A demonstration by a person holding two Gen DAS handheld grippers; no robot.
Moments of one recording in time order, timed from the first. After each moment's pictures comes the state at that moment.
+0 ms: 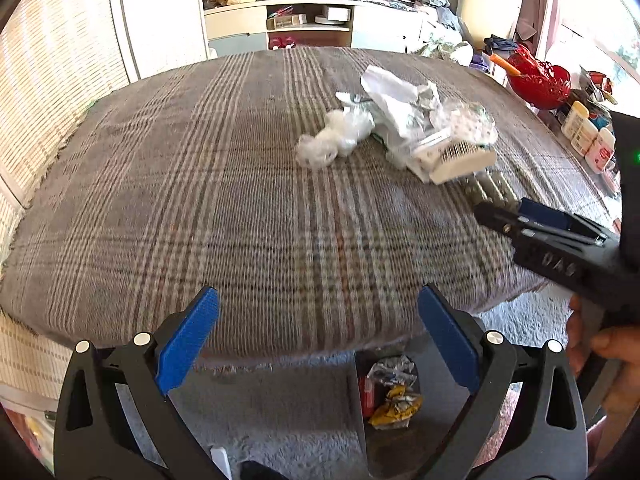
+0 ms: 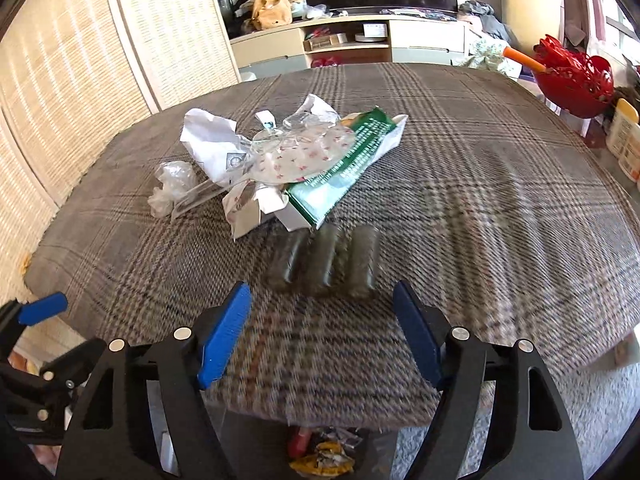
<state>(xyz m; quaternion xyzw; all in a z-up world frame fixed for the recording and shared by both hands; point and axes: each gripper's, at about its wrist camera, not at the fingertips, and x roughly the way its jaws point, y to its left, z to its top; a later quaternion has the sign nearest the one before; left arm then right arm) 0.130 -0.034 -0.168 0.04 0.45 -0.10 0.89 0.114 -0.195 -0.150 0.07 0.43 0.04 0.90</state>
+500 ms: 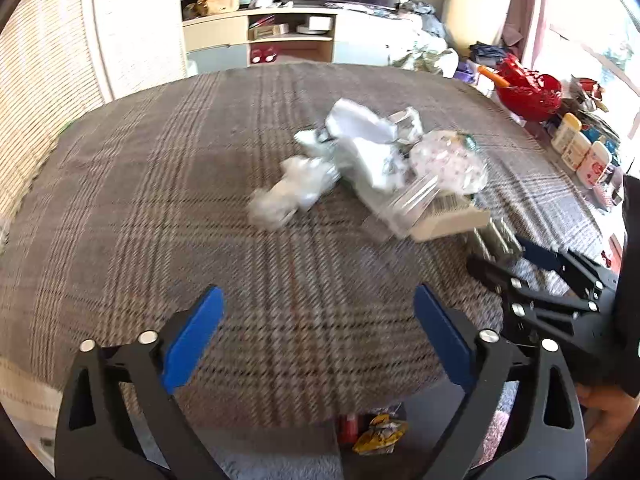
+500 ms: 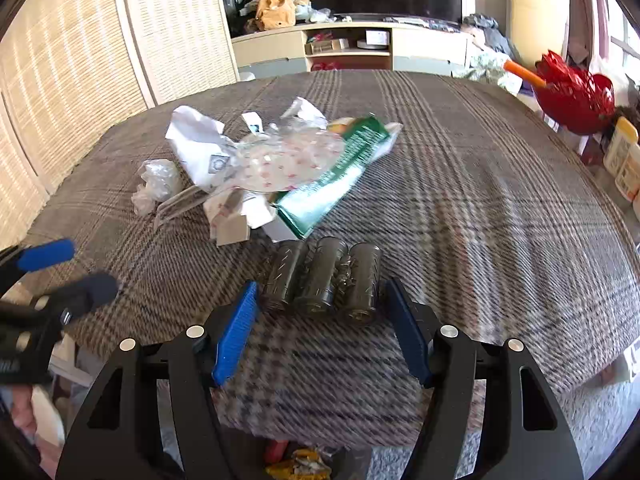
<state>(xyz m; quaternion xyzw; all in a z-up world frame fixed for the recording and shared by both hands) 0.170 -0.064 -0.162 0.03 0.43 -0.14 0.89 0.111 -0.216 -0.149 0.06 0.43 0.04 0.90</state>
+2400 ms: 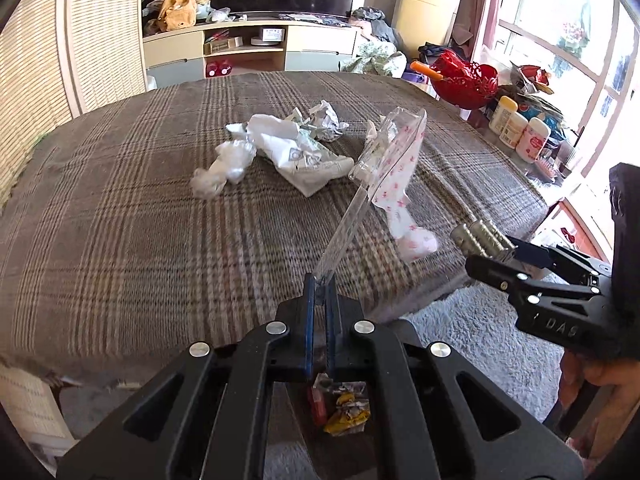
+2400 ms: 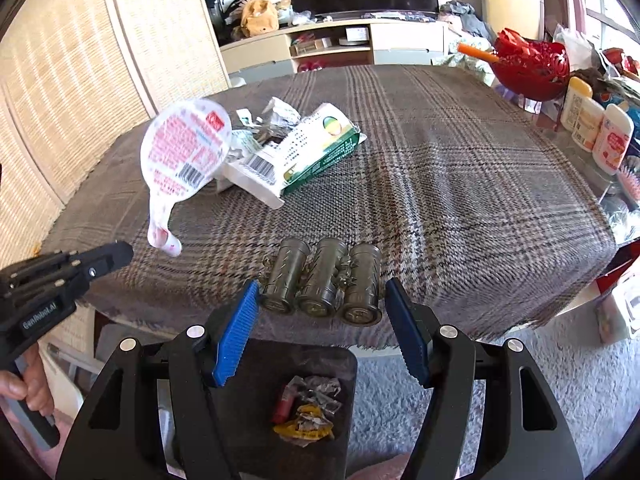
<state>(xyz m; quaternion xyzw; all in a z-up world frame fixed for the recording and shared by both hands) 0.088 -0.077 -0.148 0.03 0.41 -0.22 0.88 0.020 -0.235 -0.122 0.08 0.42 0.03 0.90</state>
